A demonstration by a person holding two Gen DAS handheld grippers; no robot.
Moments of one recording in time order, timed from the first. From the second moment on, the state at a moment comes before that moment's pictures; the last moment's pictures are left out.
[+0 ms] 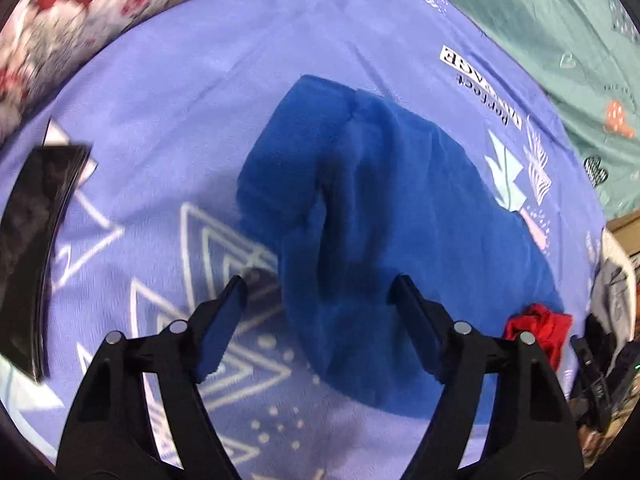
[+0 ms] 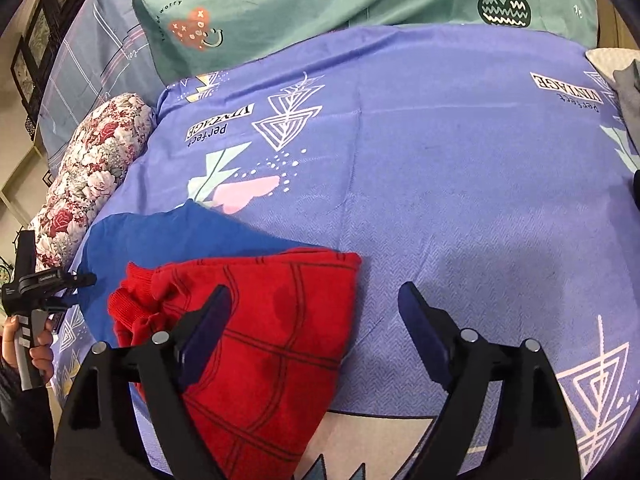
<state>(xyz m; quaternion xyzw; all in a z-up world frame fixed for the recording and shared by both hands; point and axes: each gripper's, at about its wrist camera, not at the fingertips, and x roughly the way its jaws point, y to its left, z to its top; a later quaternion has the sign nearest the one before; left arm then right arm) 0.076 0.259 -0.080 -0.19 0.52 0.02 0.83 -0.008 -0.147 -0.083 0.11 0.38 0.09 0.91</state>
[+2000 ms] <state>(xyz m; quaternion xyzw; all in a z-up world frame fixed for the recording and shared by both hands) 0.057 0.077 -0.061 -0.05 0.51 -0.11 0.85 -0.045 -0.149 -0.040 0.23 0.39 0.18 0.87</state>
